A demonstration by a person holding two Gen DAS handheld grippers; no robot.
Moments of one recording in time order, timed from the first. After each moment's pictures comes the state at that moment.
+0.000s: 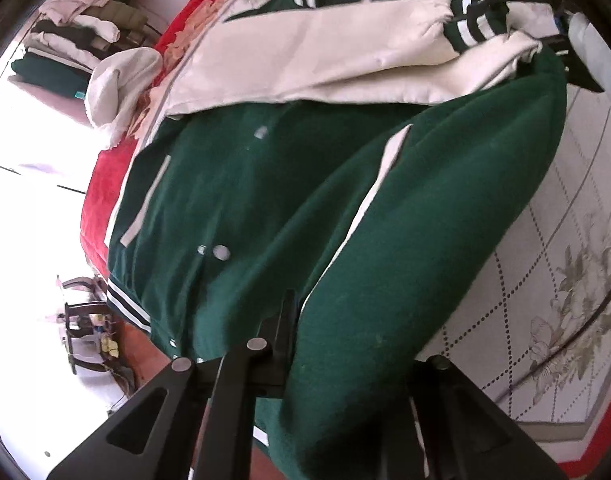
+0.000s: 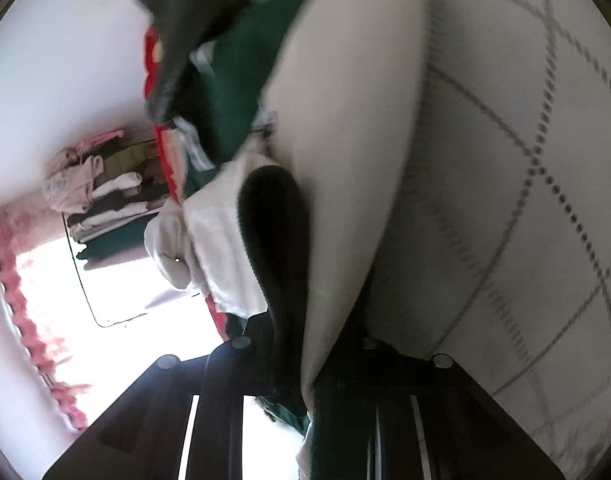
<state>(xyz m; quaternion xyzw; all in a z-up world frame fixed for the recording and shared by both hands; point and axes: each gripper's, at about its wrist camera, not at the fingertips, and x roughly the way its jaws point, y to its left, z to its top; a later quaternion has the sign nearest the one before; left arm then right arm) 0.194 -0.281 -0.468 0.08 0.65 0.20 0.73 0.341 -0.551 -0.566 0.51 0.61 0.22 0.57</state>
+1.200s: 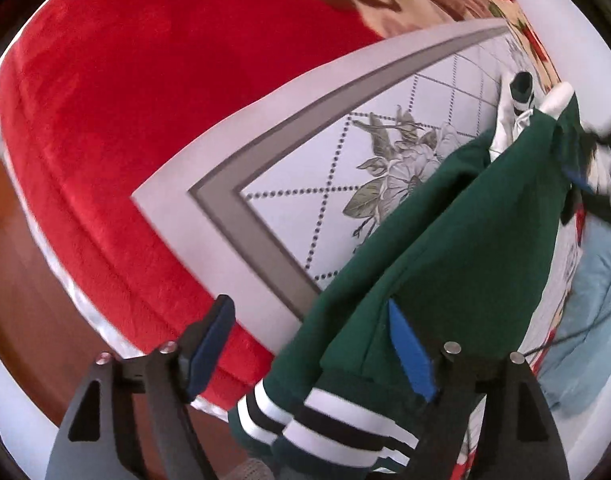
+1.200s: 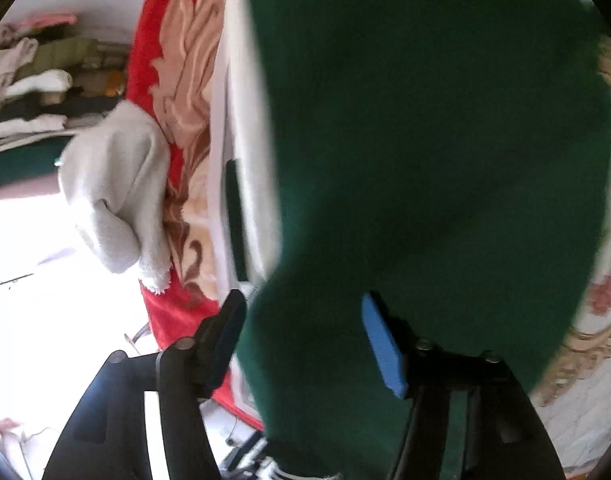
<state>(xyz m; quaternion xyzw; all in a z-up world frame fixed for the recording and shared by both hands) 0.145 0.197 -0.517 -0.37 0.64 0.15 0.66 0.445 -0.199 -0.434 0.29 0.70 0.17 0.63</state>
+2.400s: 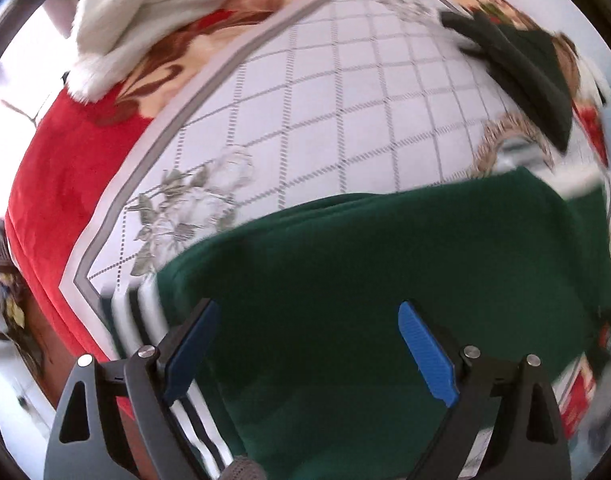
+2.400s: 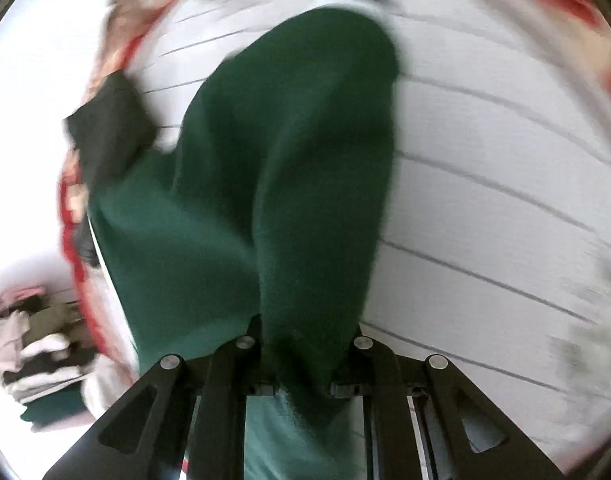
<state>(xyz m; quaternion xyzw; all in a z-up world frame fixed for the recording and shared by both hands) 0.308 -0.018 -0.471 -0.15 0.65 0.15 0.73 0.181 -0.581 -0.500 0.51 0.56 -0.15 0.63</state>
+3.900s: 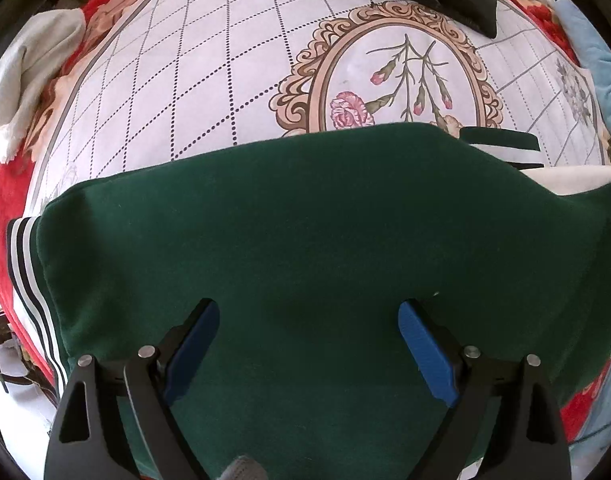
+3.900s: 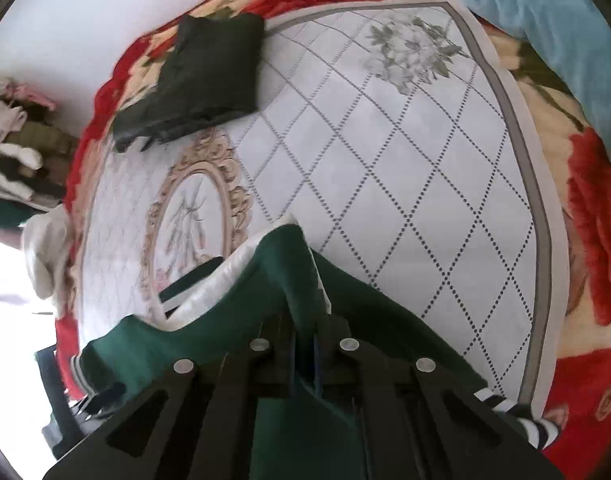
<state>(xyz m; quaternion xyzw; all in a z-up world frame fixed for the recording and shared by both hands) 0.364 -0.188 -0.521 -0.08 0.69 0.09 0.71 0.304 -0.594 -0.450 0.24 0.59 0.02 0.77</state>
